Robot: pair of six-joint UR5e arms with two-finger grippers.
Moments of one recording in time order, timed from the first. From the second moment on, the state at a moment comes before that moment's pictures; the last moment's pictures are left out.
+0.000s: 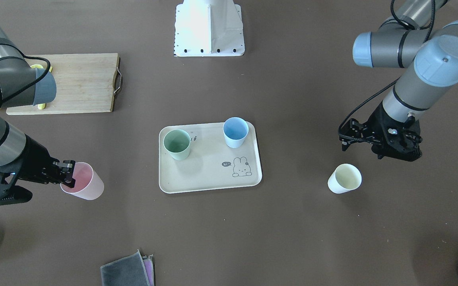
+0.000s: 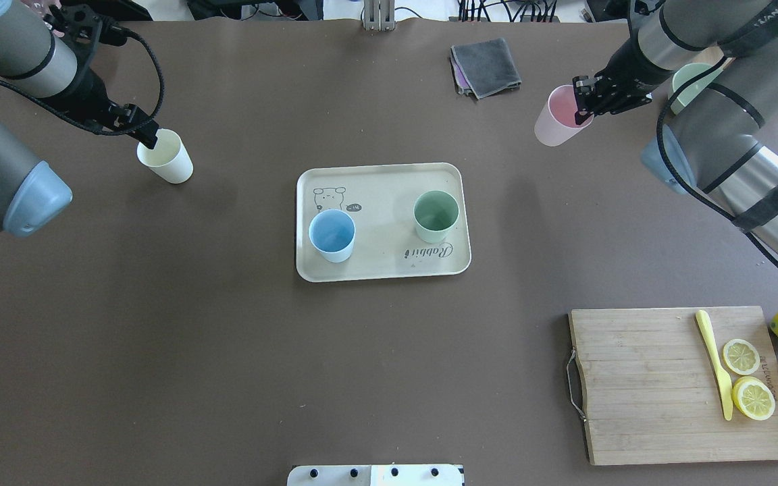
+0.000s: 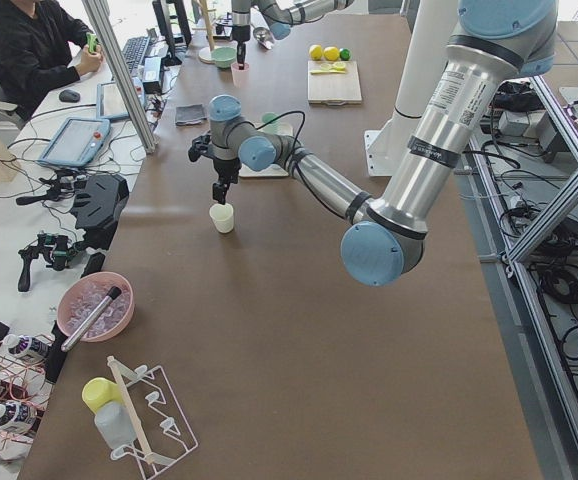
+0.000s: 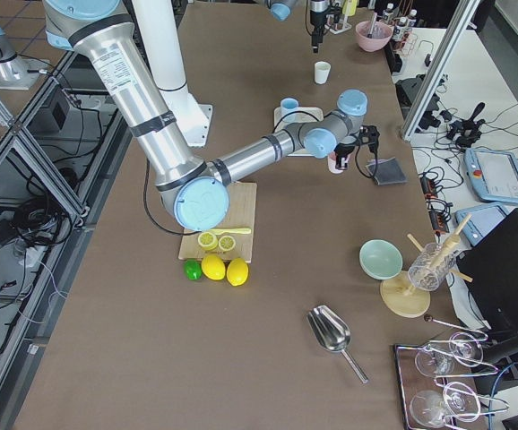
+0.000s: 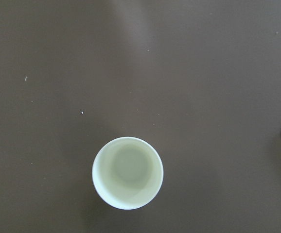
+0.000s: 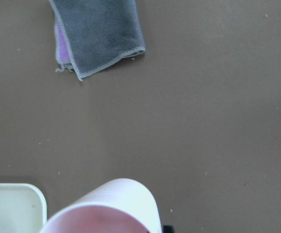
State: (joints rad) left arm -1.01 -2.00 -1.65 -1.71 -2.14 -0.54; right arm 1.04 -1.04 1.48 -1.29 2.28 0.85
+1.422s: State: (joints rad) left arm -1.02 -2.08 -1.36 -1.94 -2.14 -0.62; right arm 0.85 -0.87 1.47 -1.38 2.13 1.02
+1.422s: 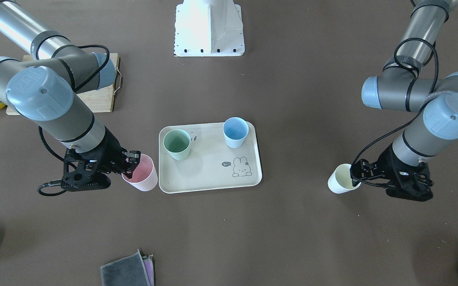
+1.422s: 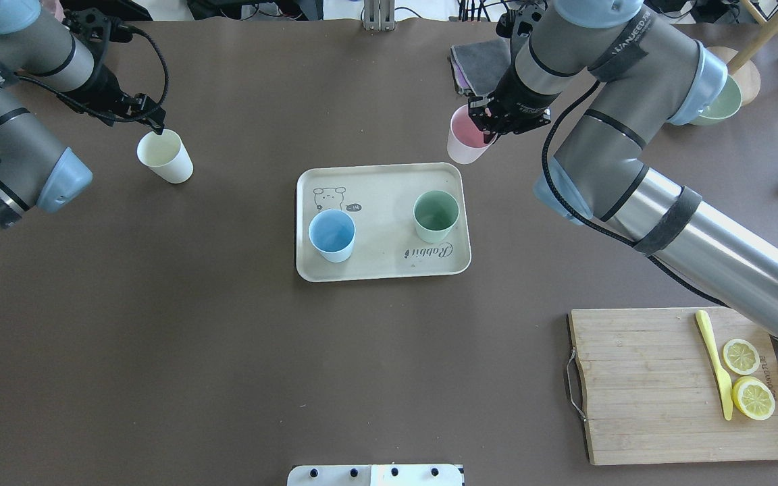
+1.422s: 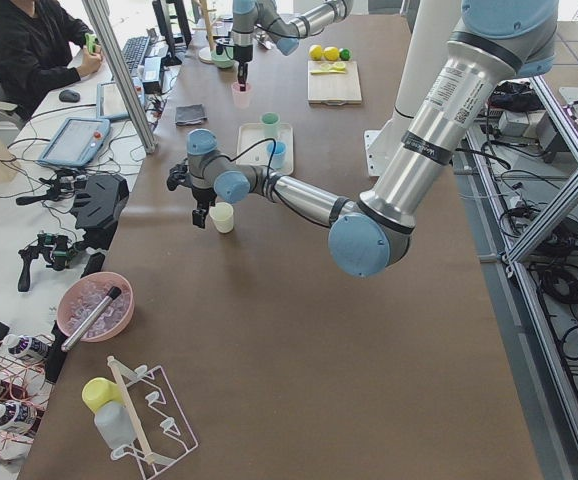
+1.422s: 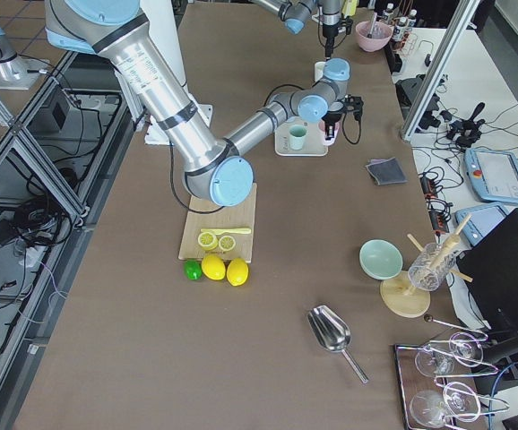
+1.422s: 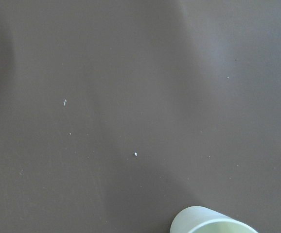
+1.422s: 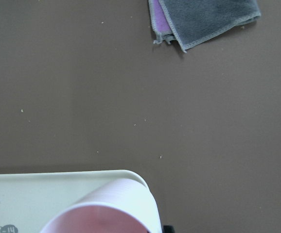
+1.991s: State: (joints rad) left arm -0.98 -2.08 -1.31 -2.00 -2.13 -0.64; right arm 0.80 -0.83 1.46 -1.38 2.08 1.07
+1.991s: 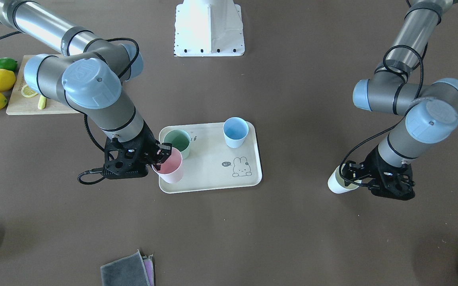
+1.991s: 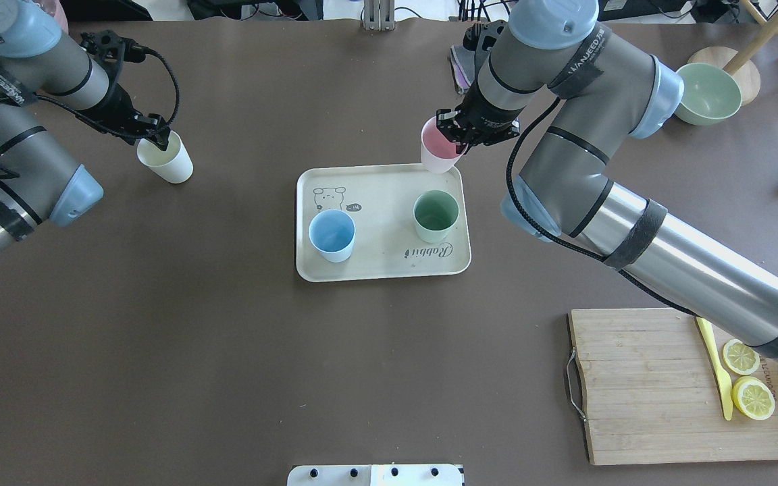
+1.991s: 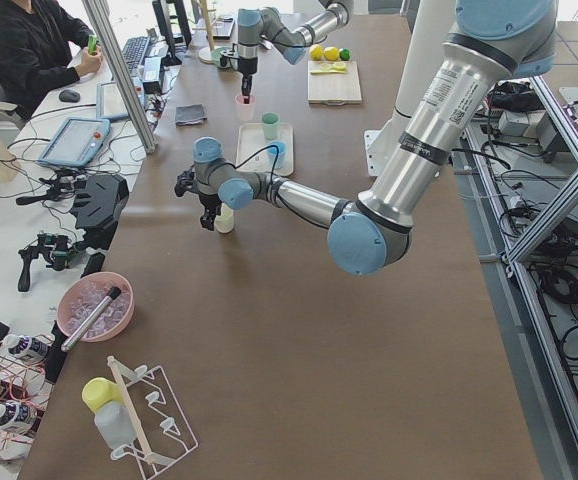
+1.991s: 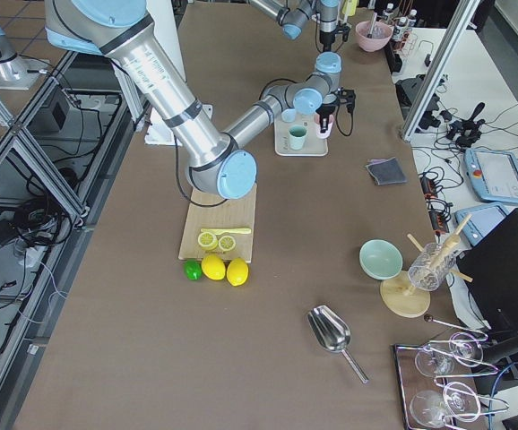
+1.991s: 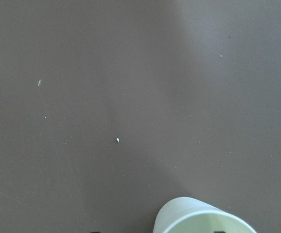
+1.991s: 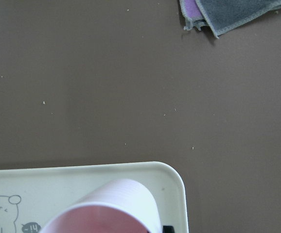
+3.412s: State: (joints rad) left arm -0.99 -2.27 -1.39 -1.86 -2.16 -0.94; right arm 0.75 -0.81 1.38 -1.37 2.02 1.08
